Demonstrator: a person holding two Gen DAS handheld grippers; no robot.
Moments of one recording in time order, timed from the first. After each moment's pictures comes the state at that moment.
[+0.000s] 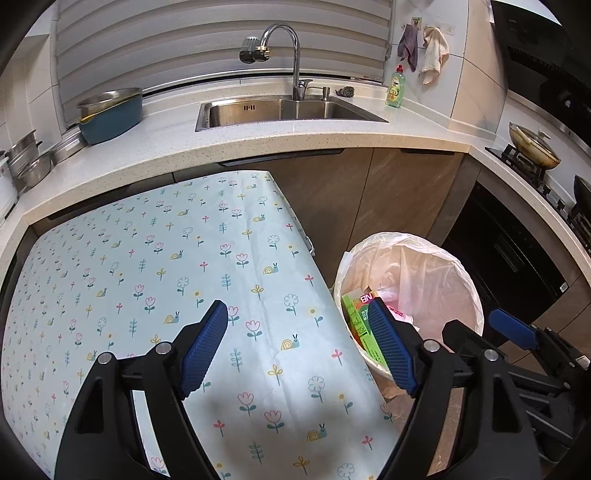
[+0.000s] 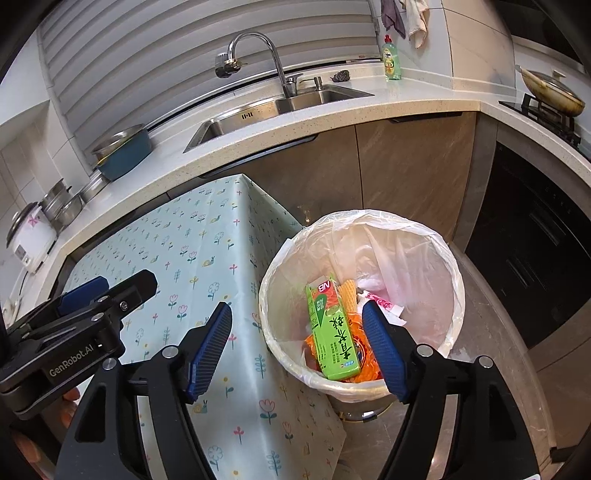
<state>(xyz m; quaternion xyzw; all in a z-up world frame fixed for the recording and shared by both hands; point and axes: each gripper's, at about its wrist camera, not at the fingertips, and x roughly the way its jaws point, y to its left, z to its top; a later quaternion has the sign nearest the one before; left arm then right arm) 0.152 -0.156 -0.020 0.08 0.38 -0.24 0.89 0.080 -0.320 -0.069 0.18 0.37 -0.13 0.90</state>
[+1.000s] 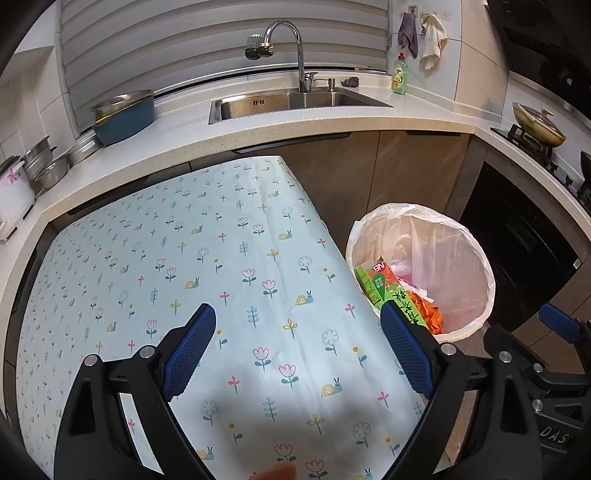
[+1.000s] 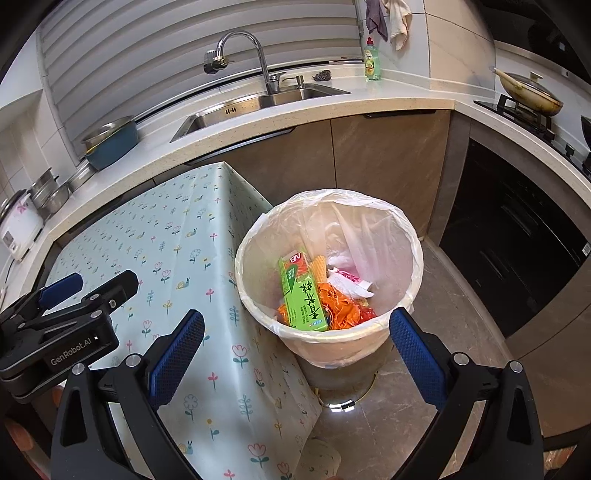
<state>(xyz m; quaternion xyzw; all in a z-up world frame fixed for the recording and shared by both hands) 0.114 -0.145 -0.034 0.11 0.38 -0.22 0.89 0.025 -0.311 -0.073 0.16 0.38 -0.17 0.90</state>
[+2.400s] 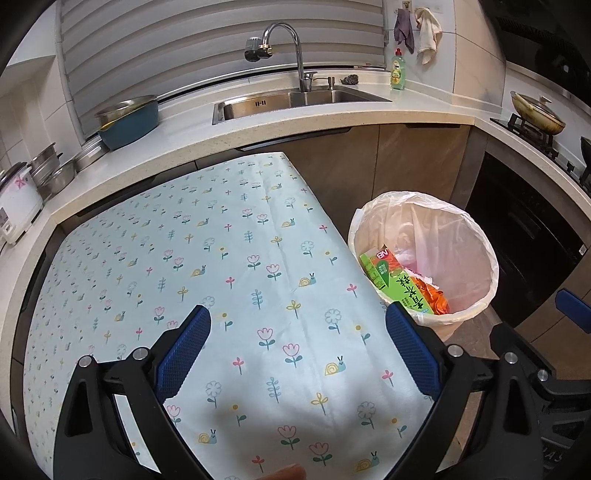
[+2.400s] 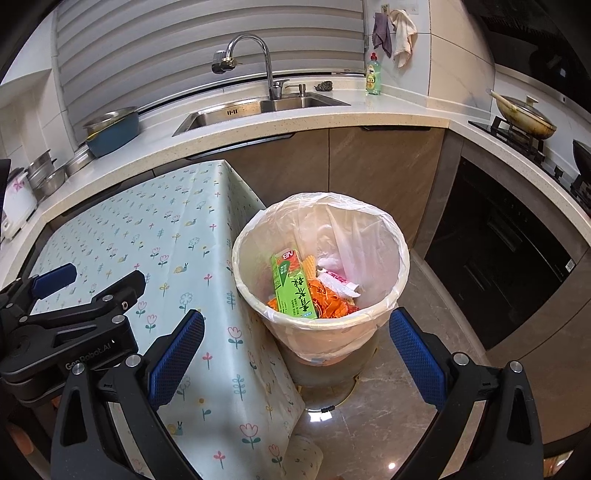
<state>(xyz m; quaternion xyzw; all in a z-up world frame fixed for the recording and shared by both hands) 0.093 -0.140 -0.042 0.13 0.37 -0.21 0.90 0.010 -0.288 -0.070 0.11 0.37 -0.19 0.90</state>
